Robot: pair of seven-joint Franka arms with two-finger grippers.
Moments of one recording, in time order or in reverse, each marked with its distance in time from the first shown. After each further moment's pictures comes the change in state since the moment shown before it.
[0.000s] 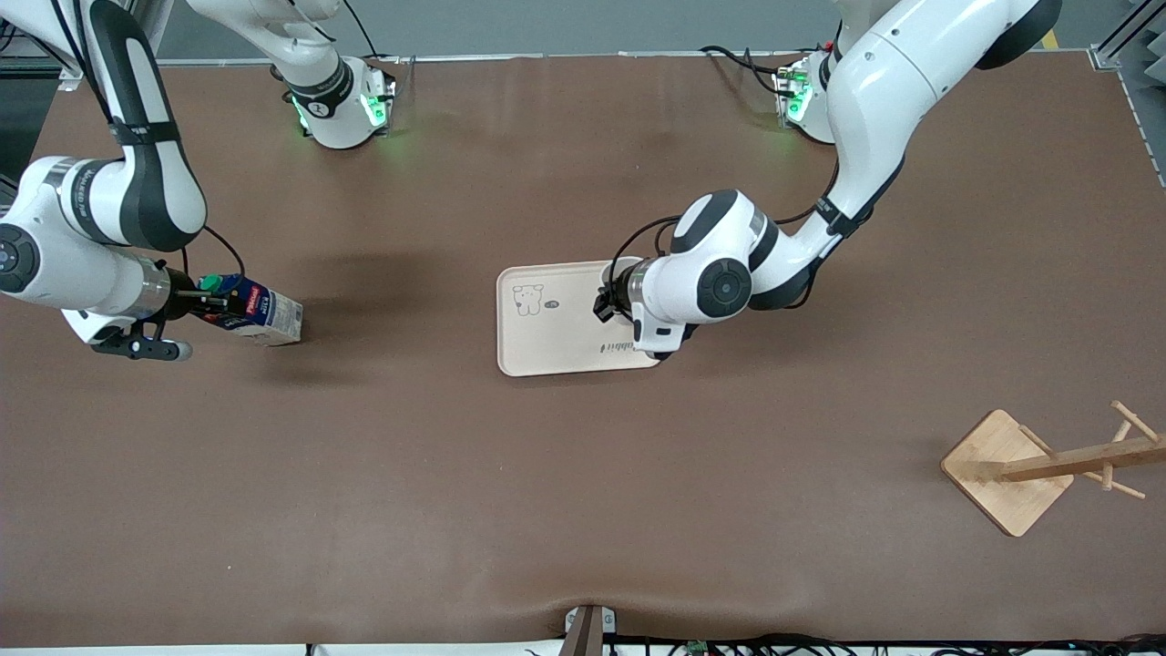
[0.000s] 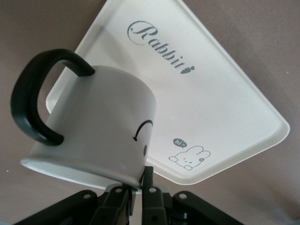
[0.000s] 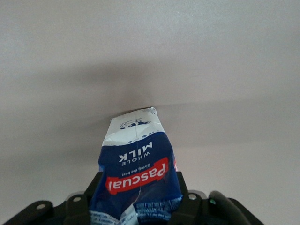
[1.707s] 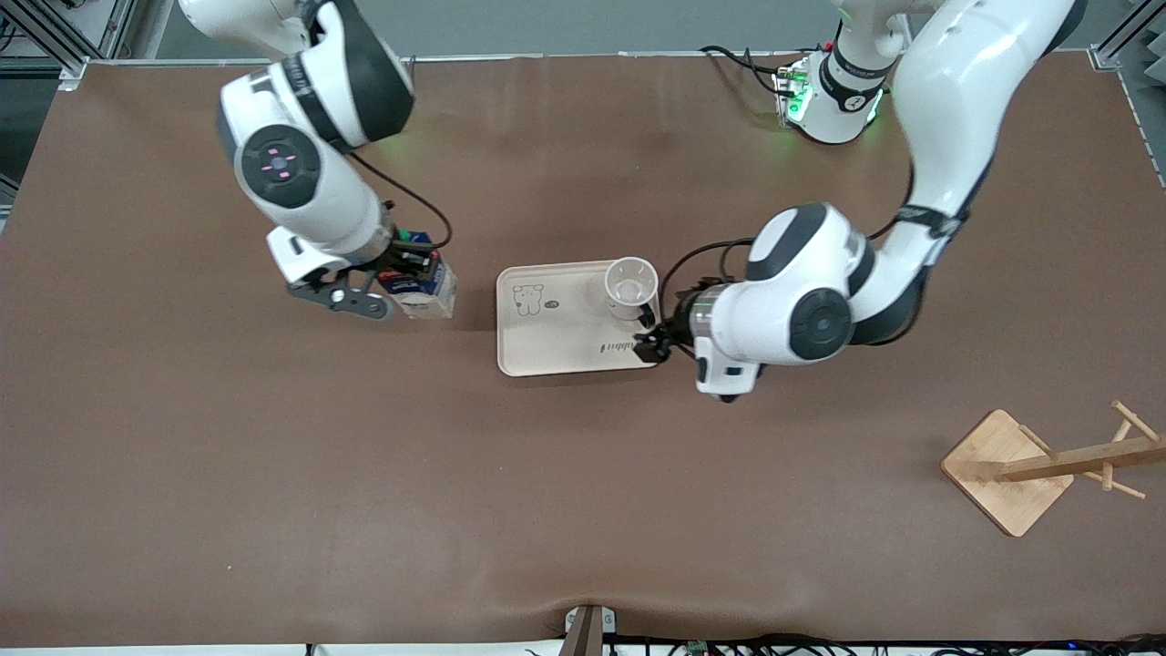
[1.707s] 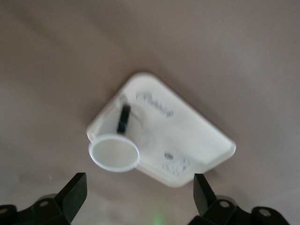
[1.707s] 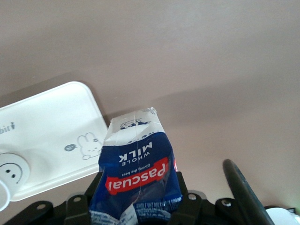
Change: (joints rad) left arm 0.120 -0.069 -0.003 0.308 0.164 -0.378 0.023; right arm 0.604 0.034 0.025 0.327 0.082 -0.233 0.765
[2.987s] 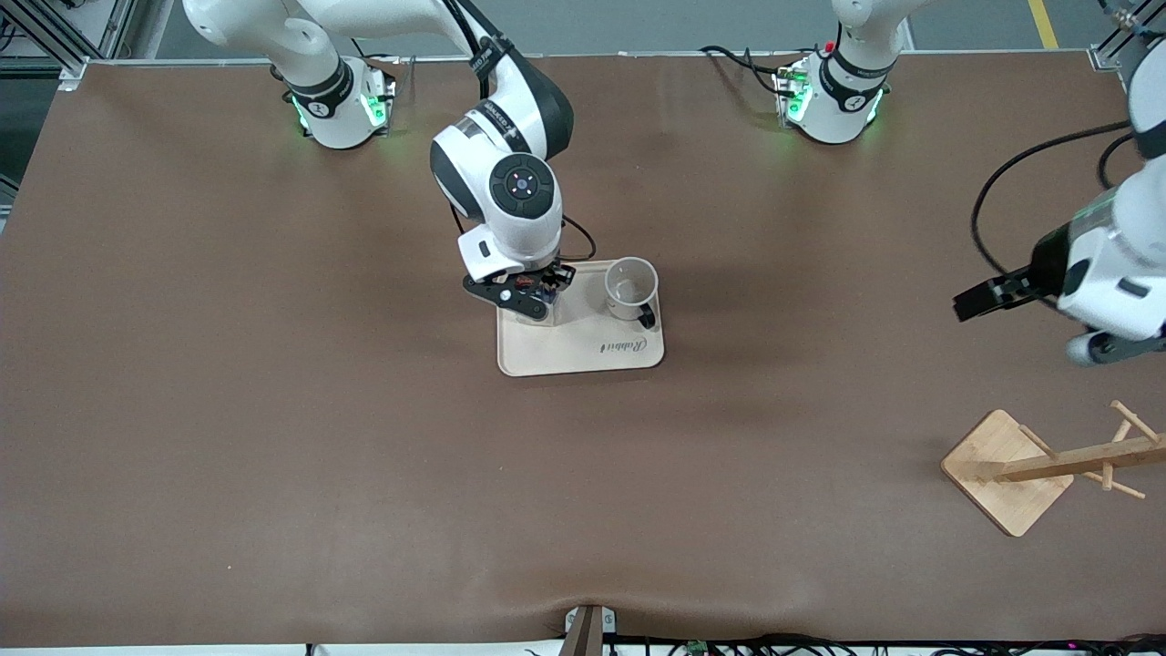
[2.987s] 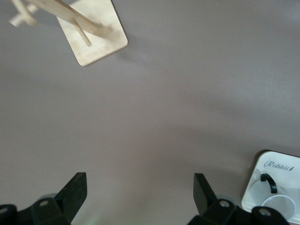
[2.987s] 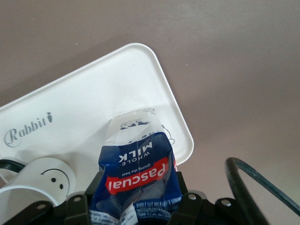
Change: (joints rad) left arm 0.431 -0.383 0.004 0.013 0.203 -0.323 0.885; right arm 0.238 0.287 -0.009 0.140 0.018 0.170 0.316
